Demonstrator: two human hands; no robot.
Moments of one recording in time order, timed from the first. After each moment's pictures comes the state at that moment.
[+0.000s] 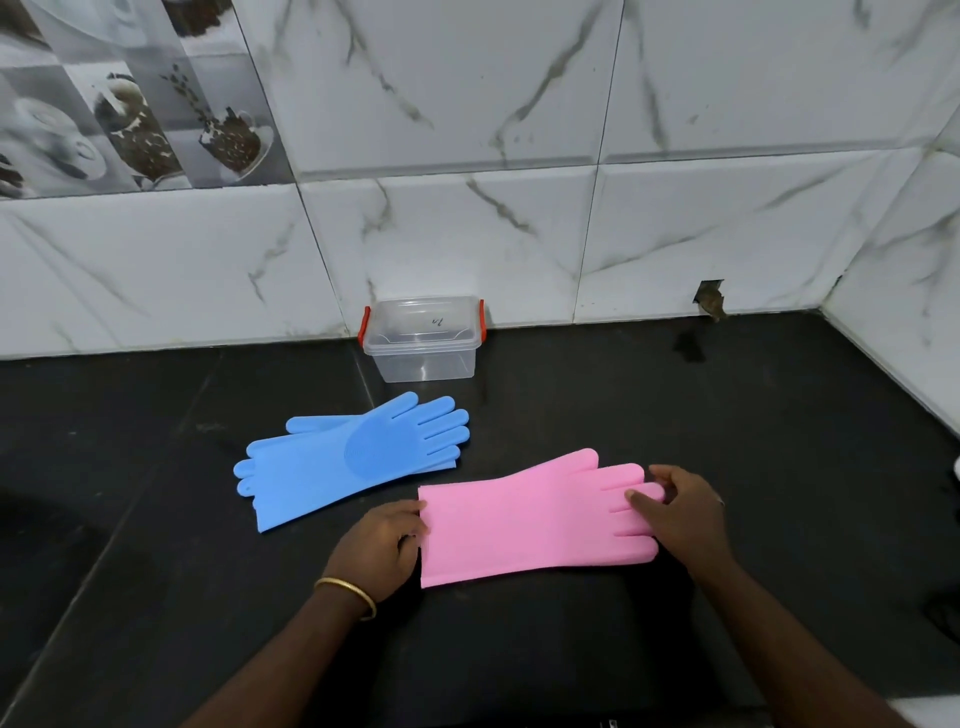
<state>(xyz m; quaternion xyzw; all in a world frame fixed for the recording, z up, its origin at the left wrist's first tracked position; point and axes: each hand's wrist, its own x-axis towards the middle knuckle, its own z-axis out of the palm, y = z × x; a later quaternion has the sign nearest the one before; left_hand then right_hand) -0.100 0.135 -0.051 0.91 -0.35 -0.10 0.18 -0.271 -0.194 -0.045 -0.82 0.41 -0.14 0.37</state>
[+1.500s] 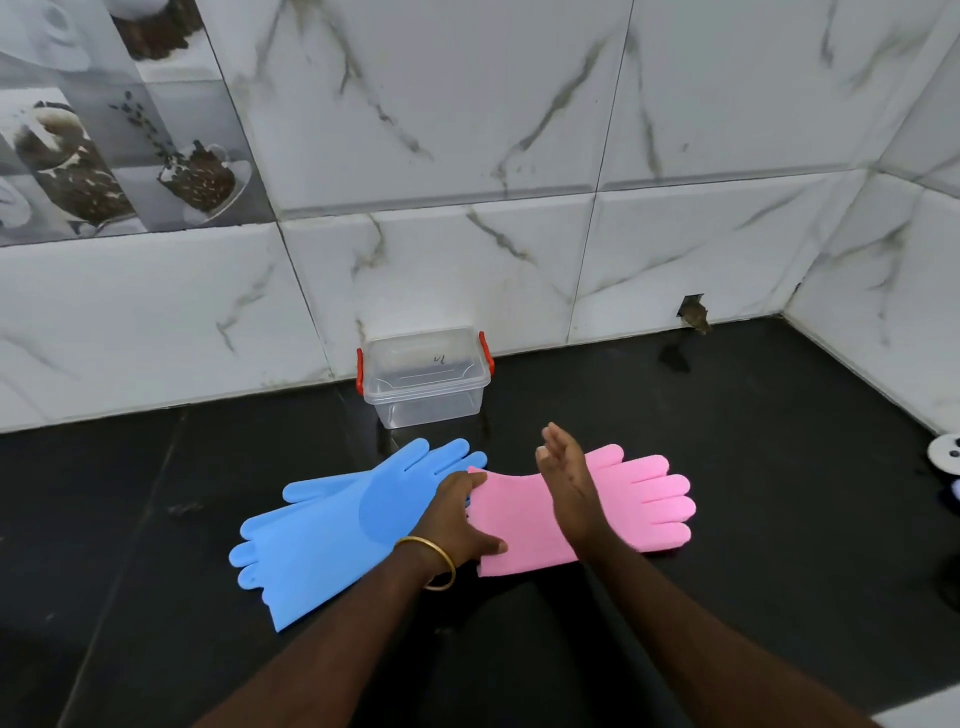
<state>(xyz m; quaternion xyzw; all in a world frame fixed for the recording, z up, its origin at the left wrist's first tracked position) -0.020 0.062 -0.032 0.86 -0.29 -0.26 0.32 -0.123 -0.080 -0.019 -0.70 0.31 -0.20 0.61</state>
